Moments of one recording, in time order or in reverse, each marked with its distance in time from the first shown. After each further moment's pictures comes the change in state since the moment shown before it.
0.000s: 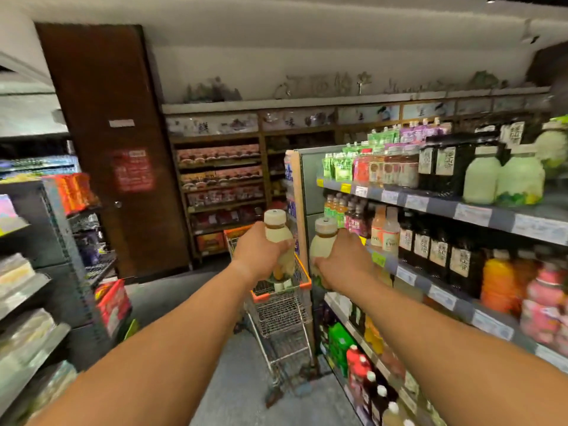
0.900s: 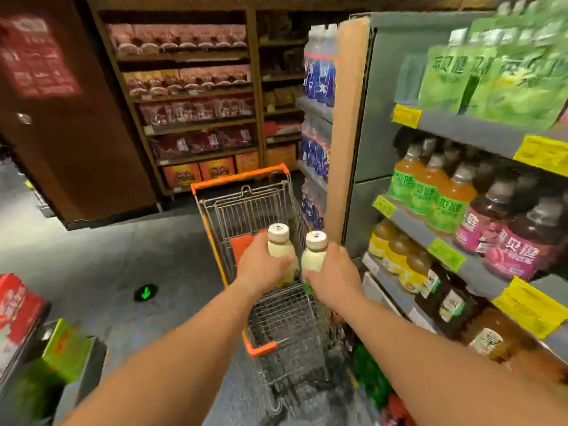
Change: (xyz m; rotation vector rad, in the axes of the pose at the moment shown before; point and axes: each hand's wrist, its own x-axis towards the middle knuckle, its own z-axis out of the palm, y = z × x) left_hand 0.601 -0.406 0.196 -0.042 -0.188 -0.350; right_hand 0.546 0.108 0.511 -0.095 -0.245 0.192
